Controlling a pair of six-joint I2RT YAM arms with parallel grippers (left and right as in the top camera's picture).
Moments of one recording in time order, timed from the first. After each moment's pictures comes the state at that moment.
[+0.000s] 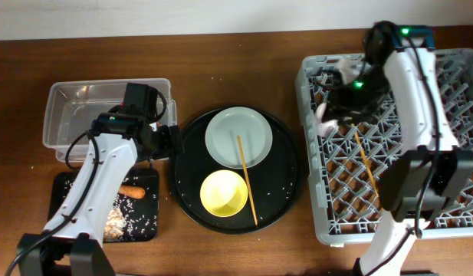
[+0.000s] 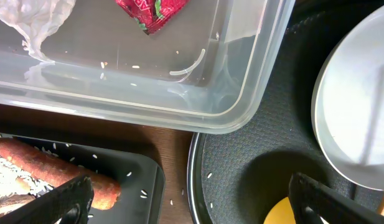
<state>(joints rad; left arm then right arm) -0.13 1.58 1.22 -0.95 -0.04 -0.34 -0.02 2.08 2.05 -1.67 -0.42 -0.11</state>
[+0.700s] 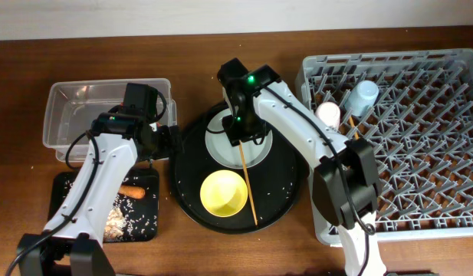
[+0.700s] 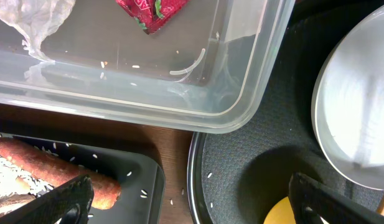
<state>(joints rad) -0.13 1.58 1.22 -0.96 -0.04 -0.34 0.56 2.21 1.95 -1.24 -0.15 0.20</state>
